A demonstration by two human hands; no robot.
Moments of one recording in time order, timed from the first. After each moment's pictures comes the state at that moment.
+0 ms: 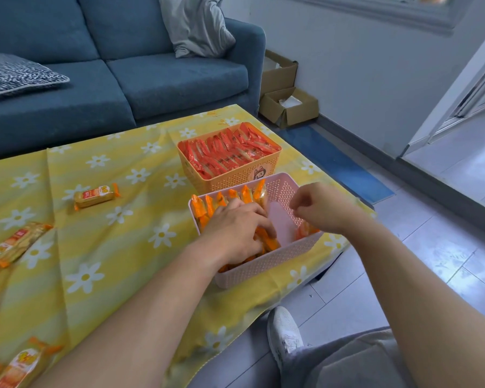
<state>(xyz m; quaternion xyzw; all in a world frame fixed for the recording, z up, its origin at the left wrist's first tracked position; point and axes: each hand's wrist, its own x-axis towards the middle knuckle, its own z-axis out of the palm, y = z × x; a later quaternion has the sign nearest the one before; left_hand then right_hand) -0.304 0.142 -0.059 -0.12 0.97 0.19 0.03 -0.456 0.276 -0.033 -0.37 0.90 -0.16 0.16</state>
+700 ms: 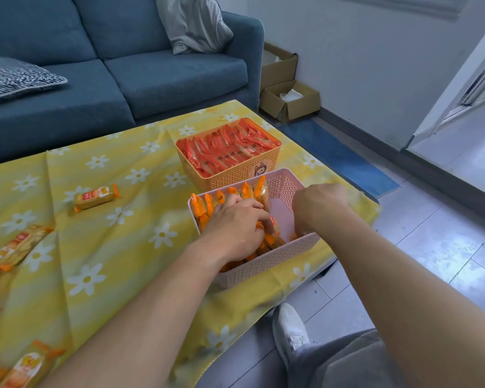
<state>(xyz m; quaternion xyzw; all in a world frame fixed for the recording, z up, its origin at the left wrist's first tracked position) -0.309 0.144 -0.062 -0.16 0.96 0.22 0.01 -0.439 0.245 -0.033 -0.36 0.89 0.27 0.08</state>
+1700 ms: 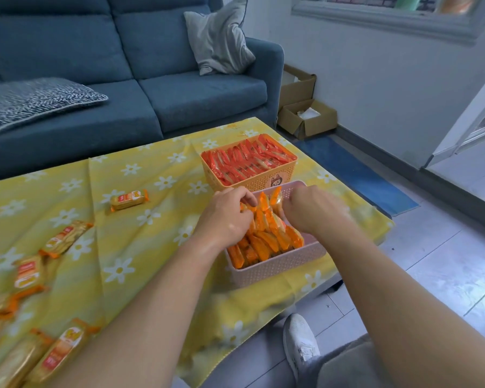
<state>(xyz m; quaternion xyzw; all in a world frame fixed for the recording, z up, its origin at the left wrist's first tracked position) -0.281 0.124 -0.041 -0.28 0.89 0.33 -0.16 -0.416 0.239 -0.027 -0.37 0.92 -0.06 0.04</state>
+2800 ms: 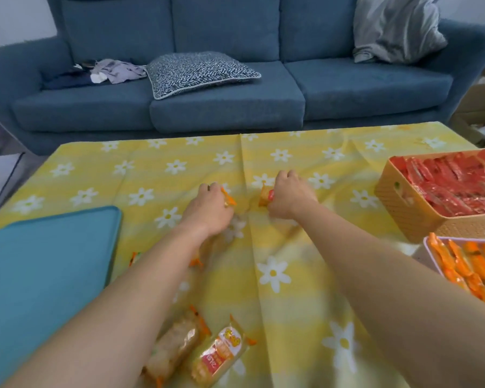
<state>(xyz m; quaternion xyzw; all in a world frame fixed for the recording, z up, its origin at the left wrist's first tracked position) -0.050 -0.143 -0.124 -0.58 0.79 0.19 -0.09 -0.237 -0.110 -0.126 -0.58 0.81 -0.04 0.10</state>
